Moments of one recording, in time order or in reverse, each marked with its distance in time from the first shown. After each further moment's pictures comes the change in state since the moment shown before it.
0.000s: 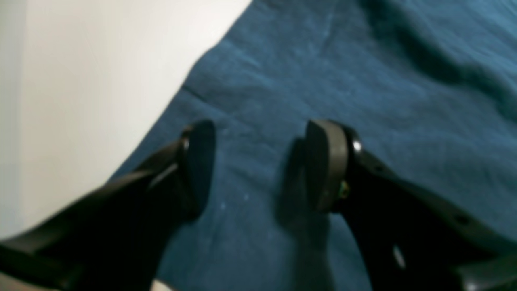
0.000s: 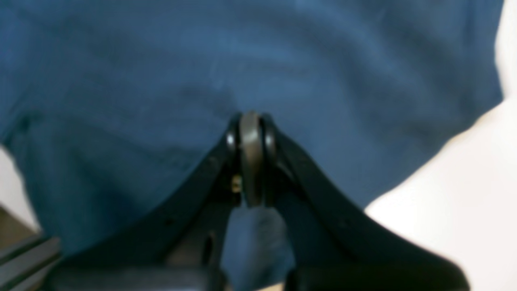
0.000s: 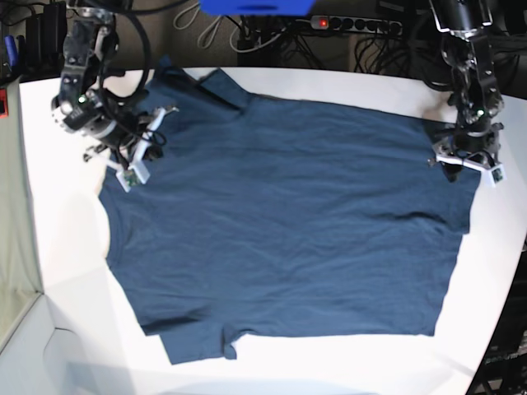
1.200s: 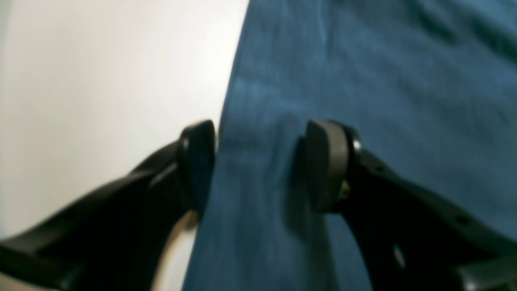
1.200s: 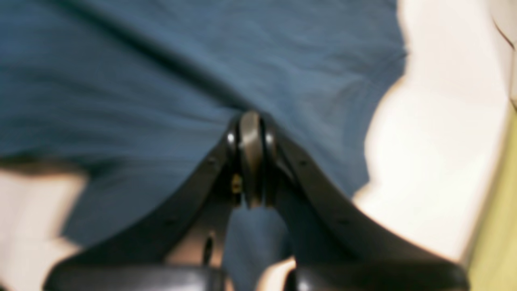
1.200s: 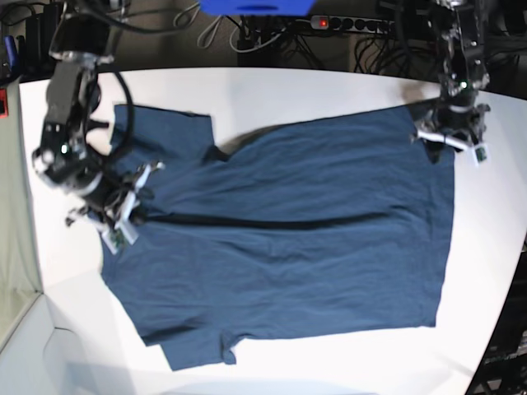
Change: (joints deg) left arm 7.3 3.0 2.6 6.7 0.3 0.0 -2.0; right arm 12.7 5.0 -2.3 3.4 0.8 0.0 -2.1
